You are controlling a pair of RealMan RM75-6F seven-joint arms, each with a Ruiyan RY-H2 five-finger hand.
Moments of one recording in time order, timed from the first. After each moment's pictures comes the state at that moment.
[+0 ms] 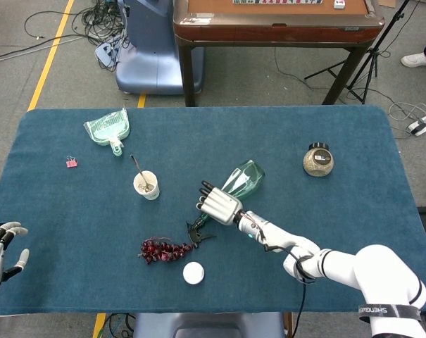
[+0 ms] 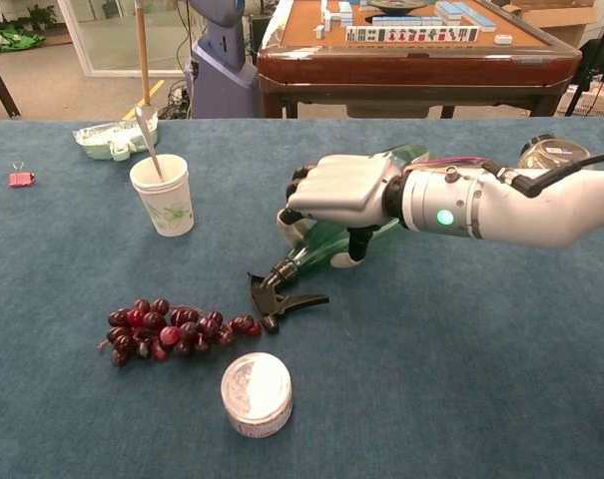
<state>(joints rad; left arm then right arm) -0.05 -1.12 -0.05 -1.61 1.46 1.53 0.13 1.05 -1.69 0.07 -1.10 -1.52 0.70 -0.27</state>
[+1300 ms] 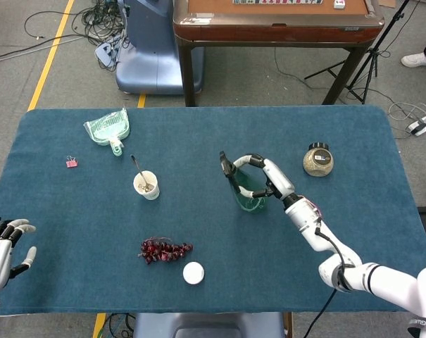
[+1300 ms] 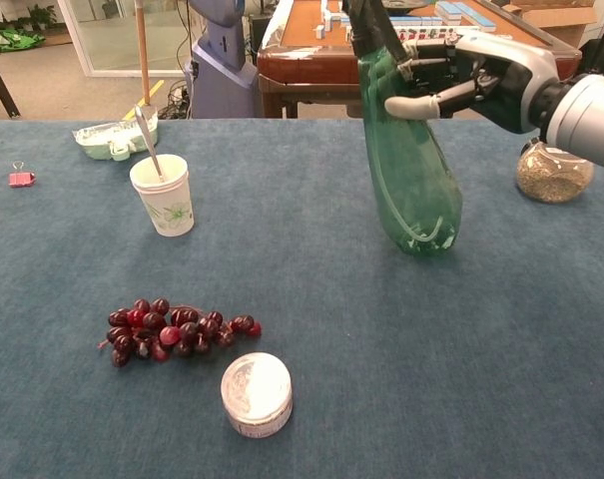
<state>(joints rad) -0.07 -1.12 -0.06 -1.65 1.47 1.52 0.17 0.78 -1.50 0.21 -1.28 -1.41 0.99 0.98</state>
